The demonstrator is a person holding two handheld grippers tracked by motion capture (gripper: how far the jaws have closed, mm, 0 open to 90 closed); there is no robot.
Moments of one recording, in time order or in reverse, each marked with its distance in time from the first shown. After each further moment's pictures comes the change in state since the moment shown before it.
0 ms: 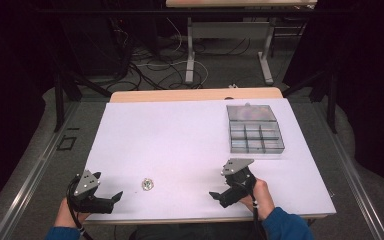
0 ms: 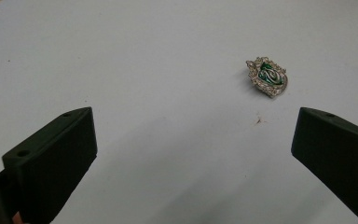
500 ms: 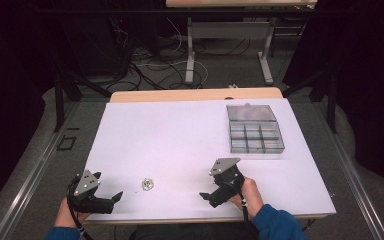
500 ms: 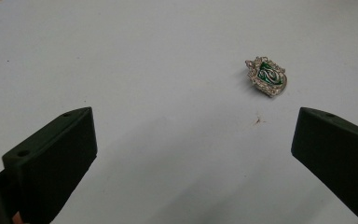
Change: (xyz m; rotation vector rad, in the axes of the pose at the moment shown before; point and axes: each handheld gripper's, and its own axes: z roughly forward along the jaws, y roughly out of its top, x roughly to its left) left arm 0.000 0.000 0.000 0.002 -0.001 0.002; right arm 0.009 0.015 0.024 0.018 0.041 -0.026
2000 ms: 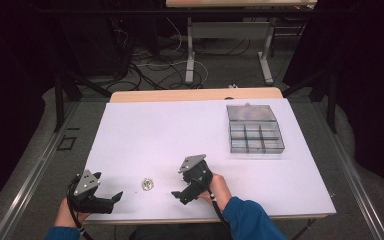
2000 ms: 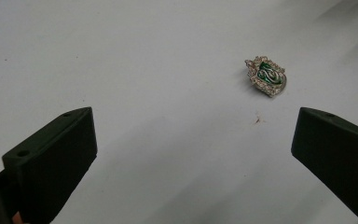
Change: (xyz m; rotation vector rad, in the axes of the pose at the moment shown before) left arm 0.001 -0.001 0.001 0.001 -0.006 -0.003; right arm 0.023 0.044 0.067 -0.004 0.082 0.000
